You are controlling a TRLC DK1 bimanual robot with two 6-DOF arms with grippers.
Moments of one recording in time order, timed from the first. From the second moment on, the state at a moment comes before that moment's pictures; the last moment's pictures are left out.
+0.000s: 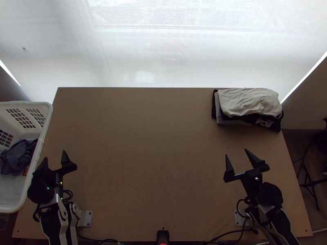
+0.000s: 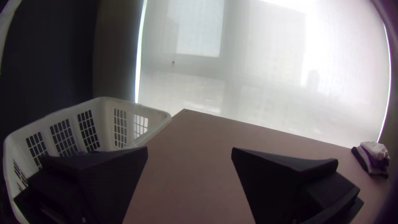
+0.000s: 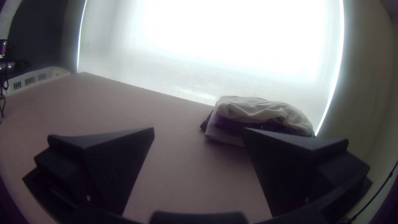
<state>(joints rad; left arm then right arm) 0.42 0.00 0.08 -0.22 0.04 -0.10 0.52 0.00 0.09 -0.18 0.29 -0.12</state>
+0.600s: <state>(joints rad) 0.29 0.00 0.08 -0.21 0.04 -0.14 0.46 0.00 0.09 -0.15 0.28 -0.12</state>
